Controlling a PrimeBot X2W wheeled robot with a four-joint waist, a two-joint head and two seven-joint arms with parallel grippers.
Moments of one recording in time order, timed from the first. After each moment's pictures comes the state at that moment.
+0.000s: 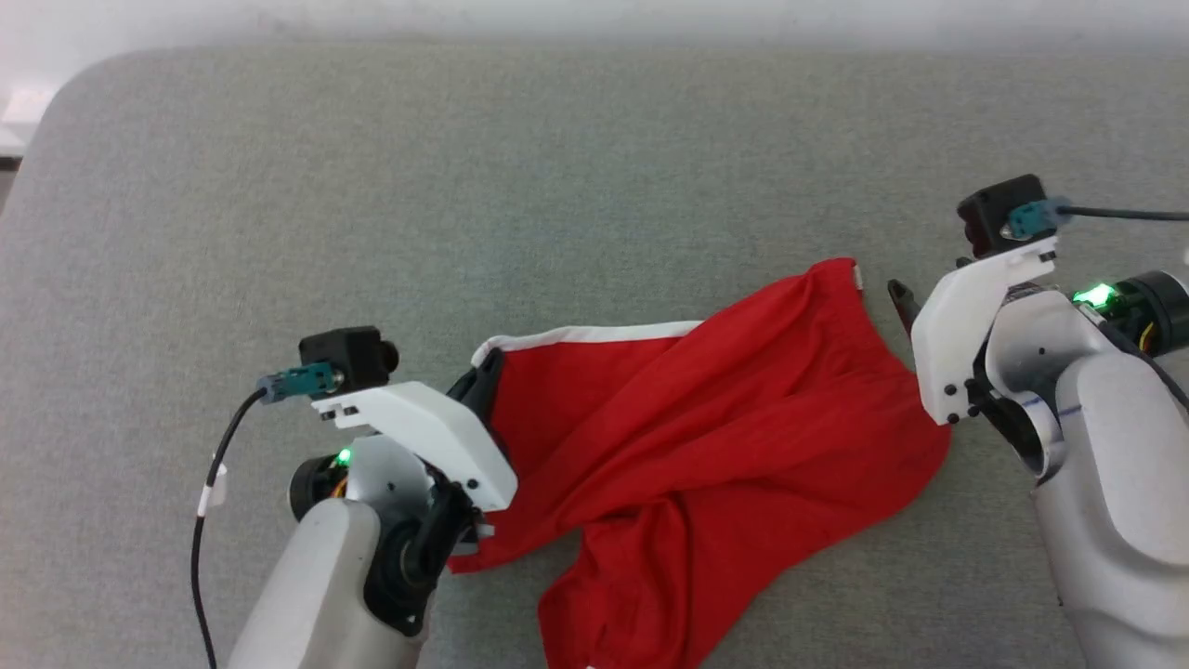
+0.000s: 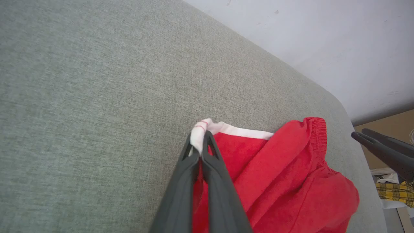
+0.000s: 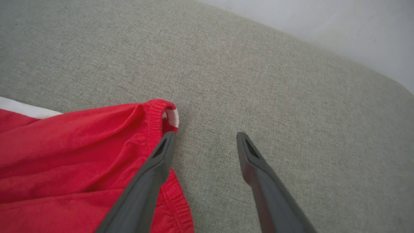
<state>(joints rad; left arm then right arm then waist) -0.31 0.13 -0.27 0.14 -0.70 0.16 0.30 -0.52 -0.18 0.10 0.29 0.09 0.13 0.61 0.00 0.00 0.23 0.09</state>
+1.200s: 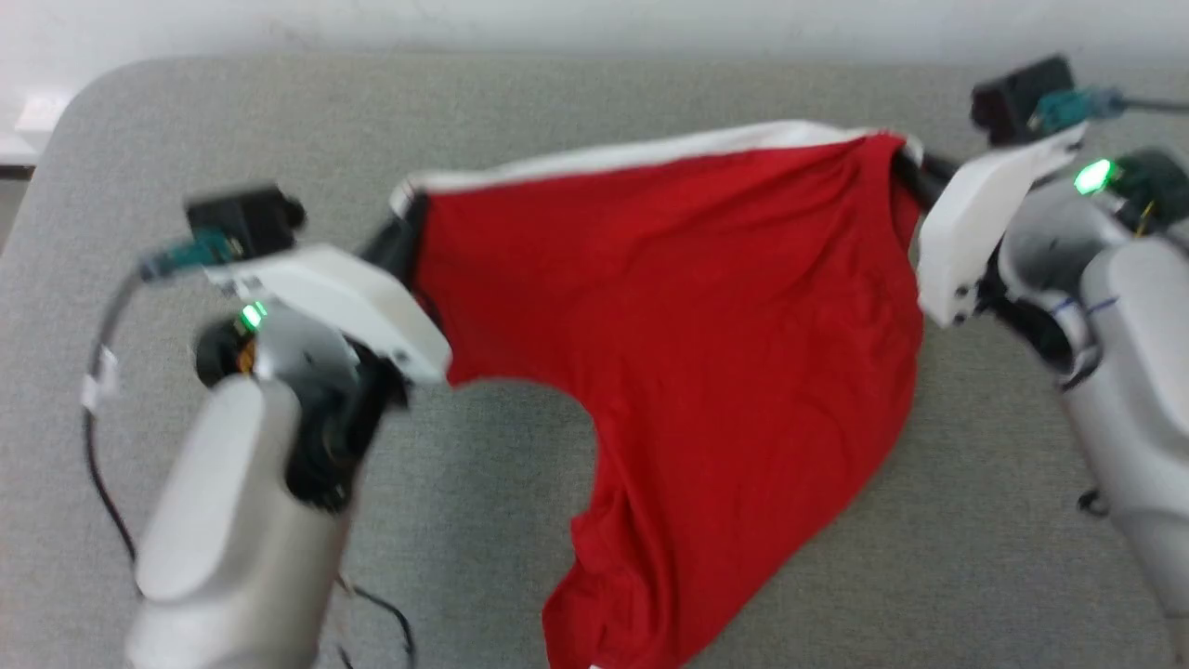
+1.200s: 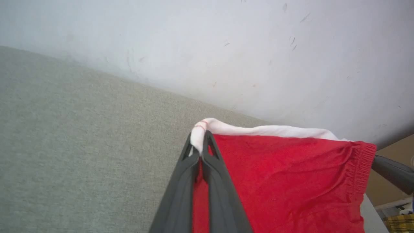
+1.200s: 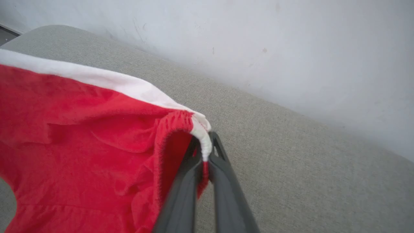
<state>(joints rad) -0.48 0.20 -0.23 0.10 -0.68 0.16 0.27 -0.74 -0.31 0.32 0.42 0.38 0.13 0.42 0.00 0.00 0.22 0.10</state>
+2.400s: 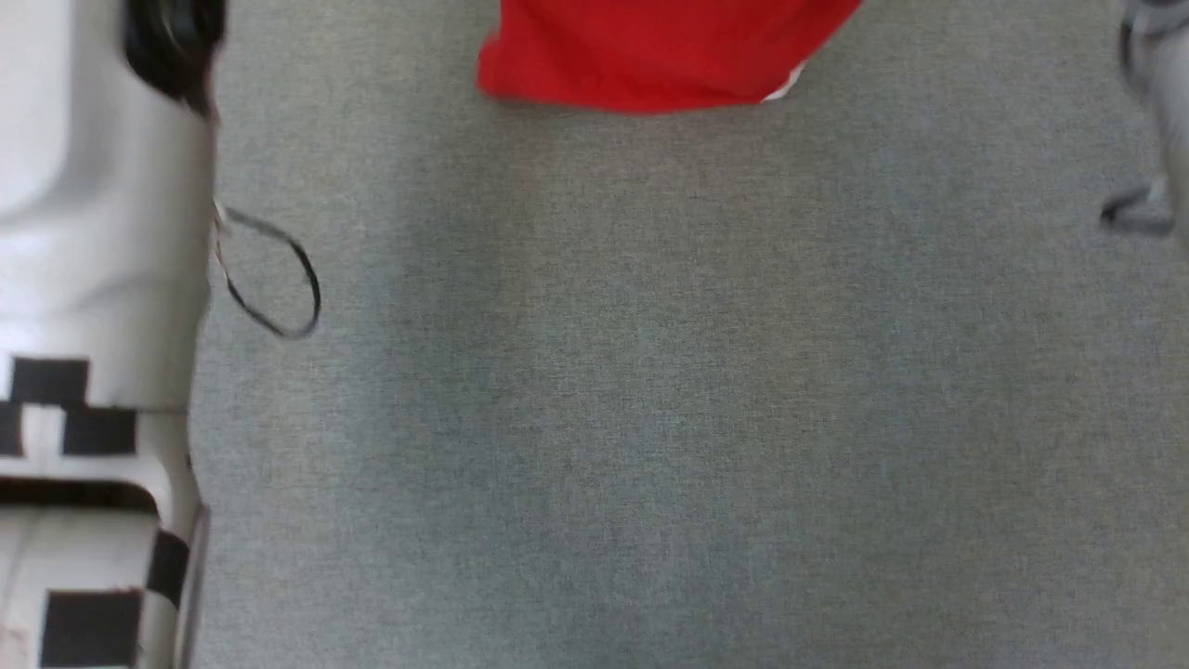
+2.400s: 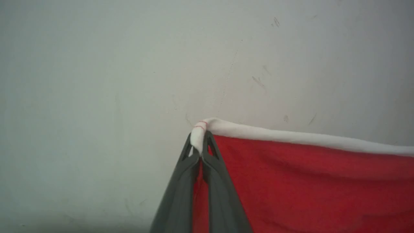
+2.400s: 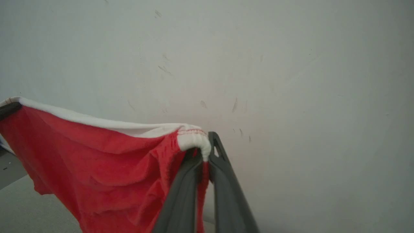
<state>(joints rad) -1.24 0.26 -0.22 0.61 -0.52 0.07 -0.04 -1.34 -0.25 0.35 0.67 0.54 0.13 0.04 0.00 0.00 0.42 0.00</state>
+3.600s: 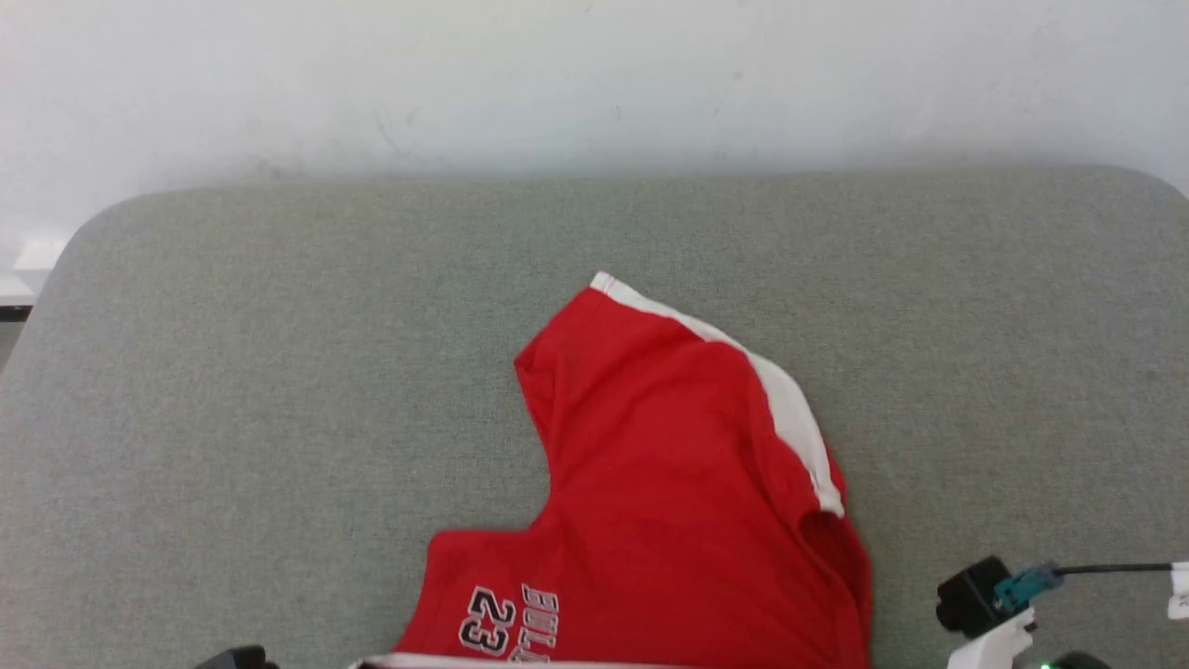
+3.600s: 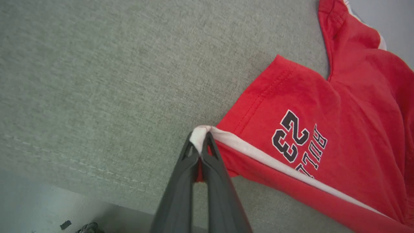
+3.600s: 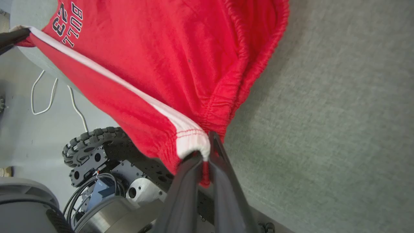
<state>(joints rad) 0.24 0.25 -0.20 0.03 -0.76 0.33 0.17 -0.01 -0.58 0.55 0.11 0.86 0.13 0.45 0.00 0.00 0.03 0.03</state>
